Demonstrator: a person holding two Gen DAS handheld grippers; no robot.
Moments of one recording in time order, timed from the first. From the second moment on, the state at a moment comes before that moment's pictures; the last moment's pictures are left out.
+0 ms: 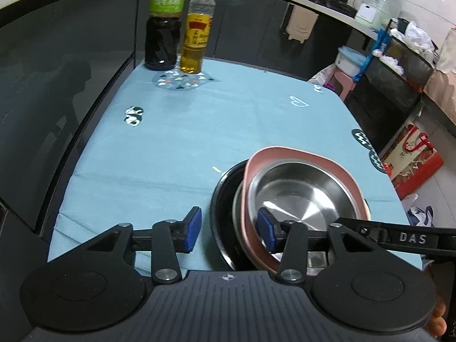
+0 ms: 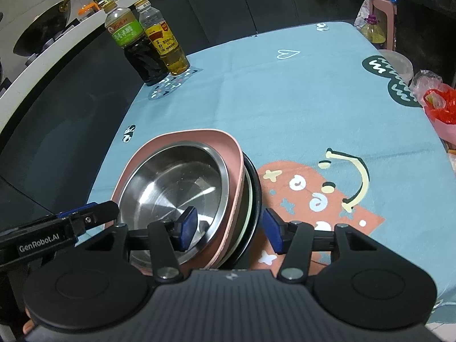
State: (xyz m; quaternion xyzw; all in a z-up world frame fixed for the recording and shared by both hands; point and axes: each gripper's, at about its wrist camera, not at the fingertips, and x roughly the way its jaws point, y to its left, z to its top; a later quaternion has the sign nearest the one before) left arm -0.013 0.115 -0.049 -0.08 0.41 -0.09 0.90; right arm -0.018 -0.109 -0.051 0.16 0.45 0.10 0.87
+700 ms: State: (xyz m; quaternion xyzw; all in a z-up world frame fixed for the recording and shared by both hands) left arm 0.006 0.111 -0.075 -0.12 0.47 -0.12 0.87; right arm -0.009 -0.114 -0.065 0.20 0.47 0.10 0.86
